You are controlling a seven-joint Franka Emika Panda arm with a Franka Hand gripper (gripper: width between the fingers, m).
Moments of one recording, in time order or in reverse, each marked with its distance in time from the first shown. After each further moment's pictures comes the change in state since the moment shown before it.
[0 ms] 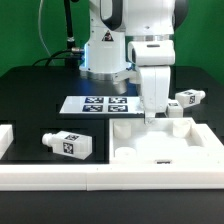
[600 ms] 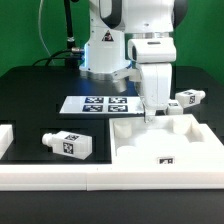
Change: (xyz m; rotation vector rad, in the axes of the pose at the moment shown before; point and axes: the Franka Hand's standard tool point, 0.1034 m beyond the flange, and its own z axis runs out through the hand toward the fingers) arm -0.001 0.002 -0.004 -0.011 0.002 -0.040
